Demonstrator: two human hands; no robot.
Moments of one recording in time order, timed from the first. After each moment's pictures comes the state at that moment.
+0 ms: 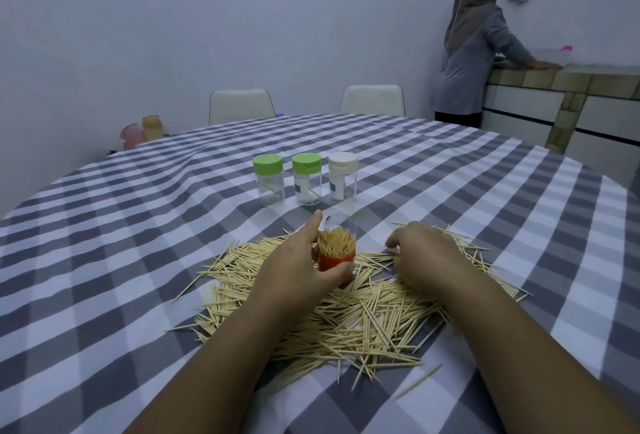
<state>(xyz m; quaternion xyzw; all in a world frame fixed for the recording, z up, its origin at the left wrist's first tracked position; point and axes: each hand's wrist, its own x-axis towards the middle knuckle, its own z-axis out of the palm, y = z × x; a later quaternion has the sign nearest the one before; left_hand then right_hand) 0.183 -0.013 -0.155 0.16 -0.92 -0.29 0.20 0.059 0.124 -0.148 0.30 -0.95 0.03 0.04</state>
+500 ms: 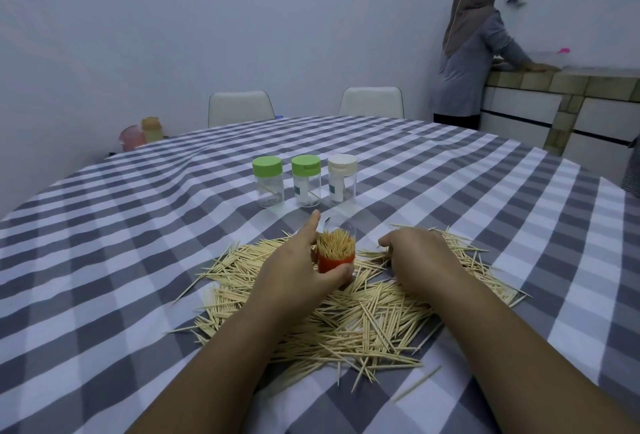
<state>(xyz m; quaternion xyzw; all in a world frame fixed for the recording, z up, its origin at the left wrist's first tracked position) 0.182 -0.015 -0.158 0.17 -0.92 -0.30 0.20 0.069 0.123 -0.140 0.32 -0.95 0.04 0.04</state>
